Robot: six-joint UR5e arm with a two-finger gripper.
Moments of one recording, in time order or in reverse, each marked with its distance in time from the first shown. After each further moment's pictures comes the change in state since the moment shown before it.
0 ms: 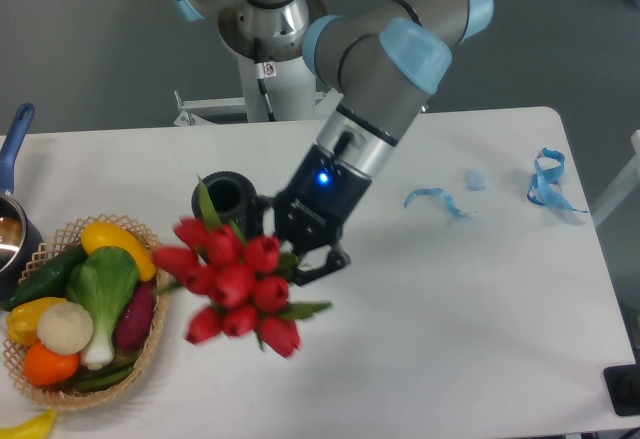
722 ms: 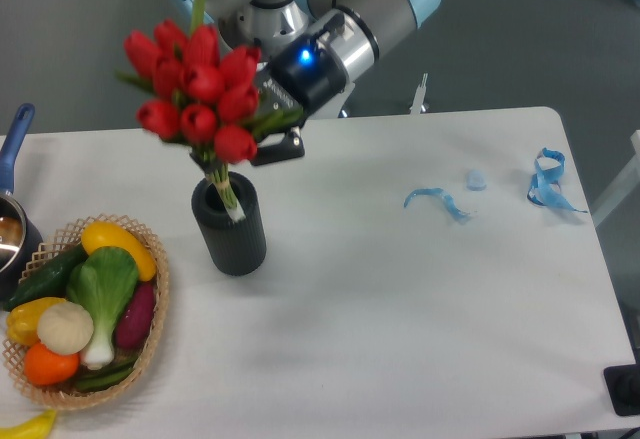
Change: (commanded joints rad) arm 0.141 0.241 -0.359 -0.002 -0.345 0.212
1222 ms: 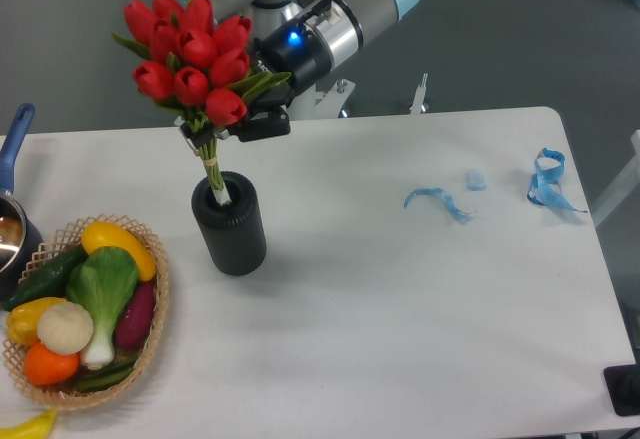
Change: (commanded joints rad) arm 0.005 0.055 -0.080 0.000 -0.002 0.032
